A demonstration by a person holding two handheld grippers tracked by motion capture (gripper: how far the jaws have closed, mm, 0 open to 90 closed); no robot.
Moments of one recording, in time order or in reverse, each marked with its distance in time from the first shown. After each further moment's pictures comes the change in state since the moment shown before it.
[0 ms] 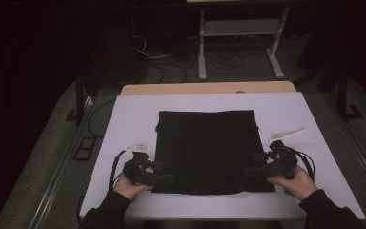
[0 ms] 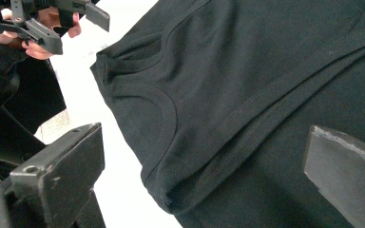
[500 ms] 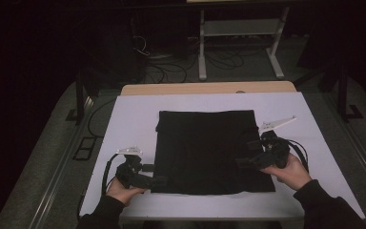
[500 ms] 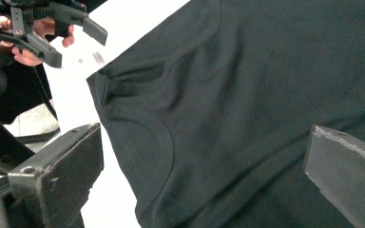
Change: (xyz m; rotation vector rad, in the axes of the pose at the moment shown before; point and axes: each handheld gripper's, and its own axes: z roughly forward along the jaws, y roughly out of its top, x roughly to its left) left arm 0.001 -0.013 -0.013 0.006 0.065 -0.047; right arm 0.014 0.040 0.008 -0.004 -0.041 -0.127
